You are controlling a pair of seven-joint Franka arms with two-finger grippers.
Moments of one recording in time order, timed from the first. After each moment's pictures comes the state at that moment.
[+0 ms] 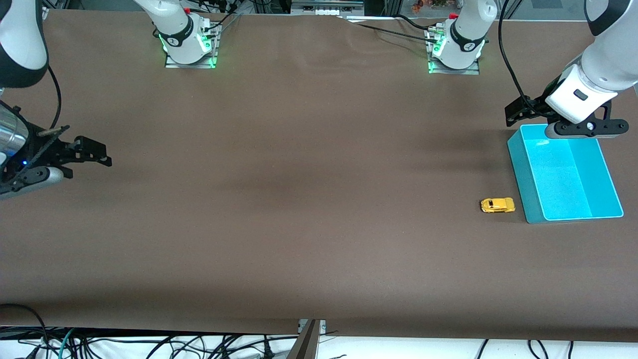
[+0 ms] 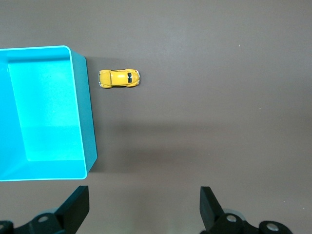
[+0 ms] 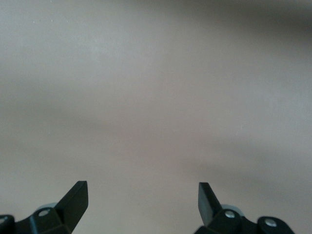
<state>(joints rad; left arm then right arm) -0.06 -0.06 -0.02 -1.79 0.02 1.63 -0.13 -0.07 0.23 0.09 -1.45 0.08 1.63 -0.24</state>
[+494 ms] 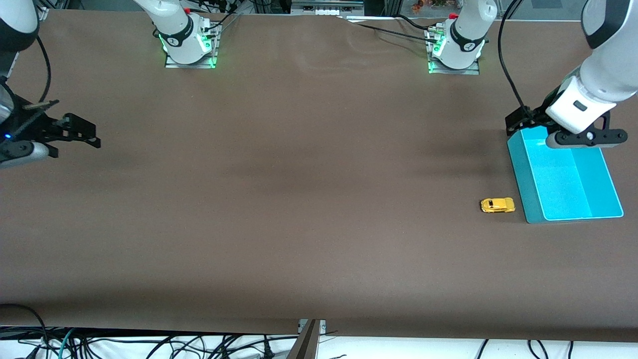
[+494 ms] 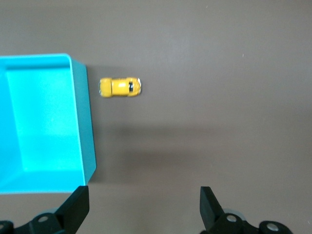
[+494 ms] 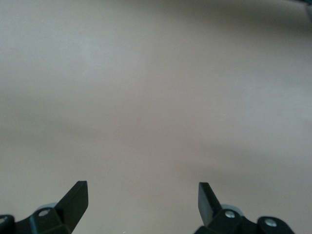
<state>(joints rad) -0.05 -0.03 -0.02 -1.83 0.02 1.75 -0.11 -0.08 0.13 0.09 -1.49 0.01 1.64 -0.22</state>
